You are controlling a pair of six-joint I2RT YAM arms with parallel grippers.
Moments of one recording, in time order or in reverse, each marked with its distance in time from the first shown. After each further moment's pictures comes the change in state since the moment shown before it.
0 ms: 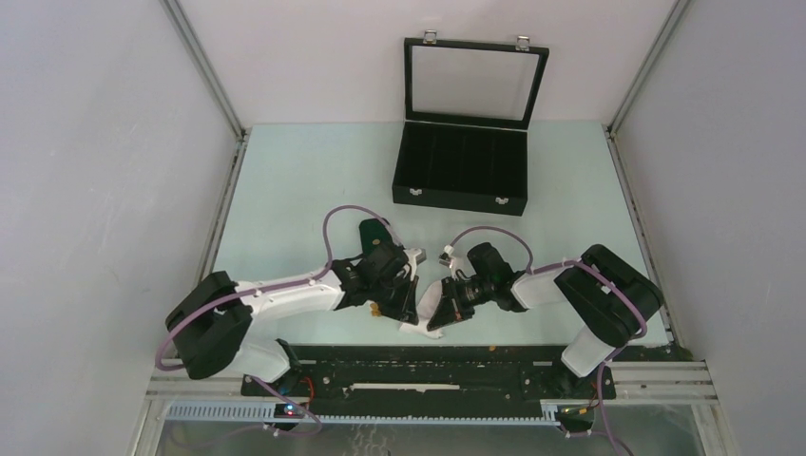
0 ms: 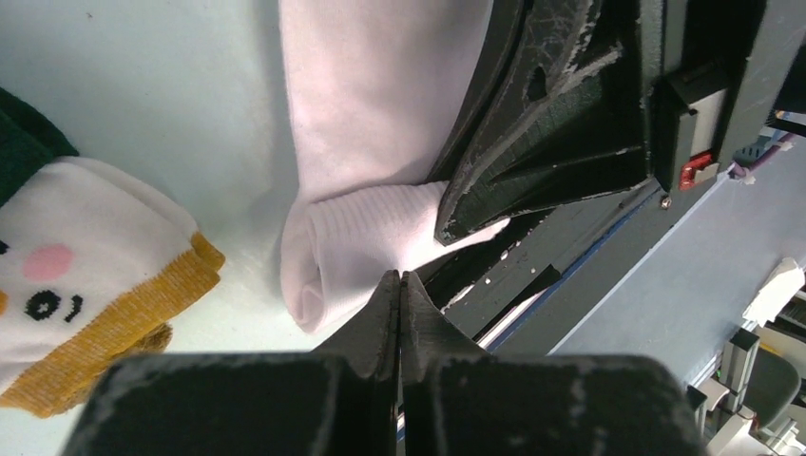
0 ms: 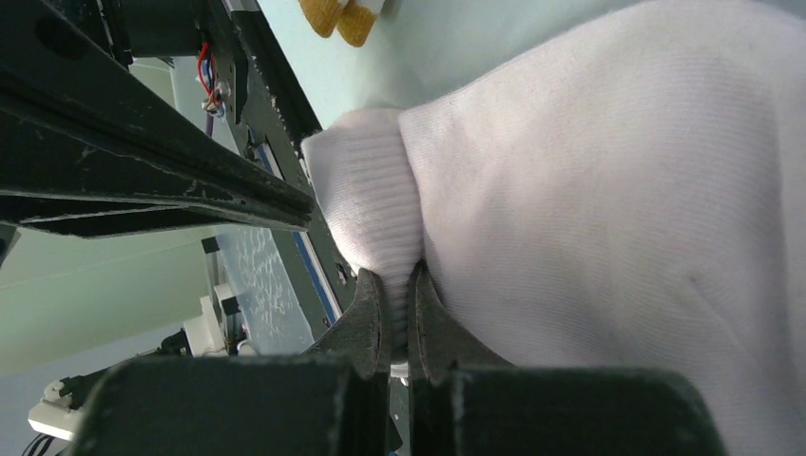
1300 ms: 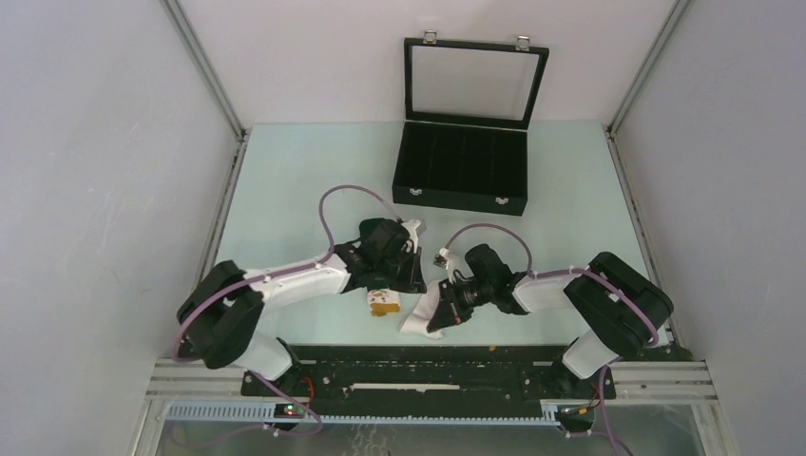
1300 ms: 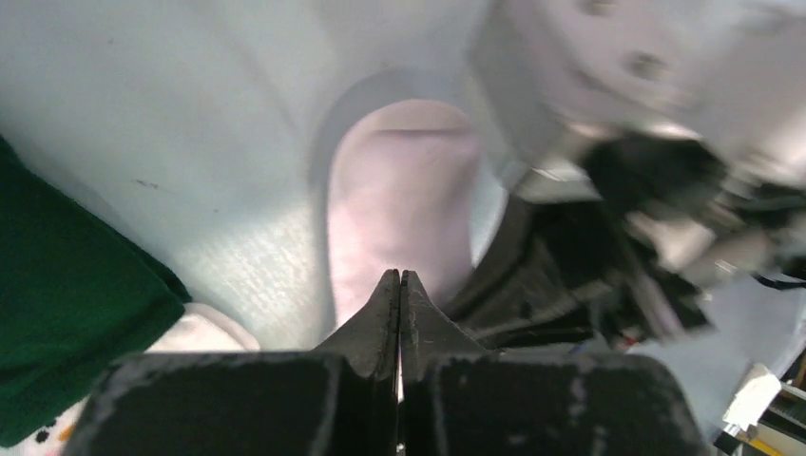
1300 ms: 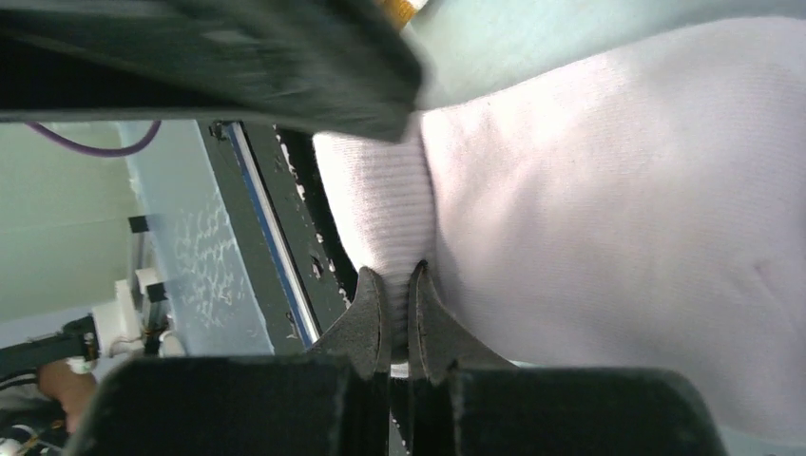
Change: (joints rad) left arm 0.085 0.127 0.108 0.106 -0.082 -0.006; right arm 0.050 -0.078 0.000 -0.051 0.070 -0.165
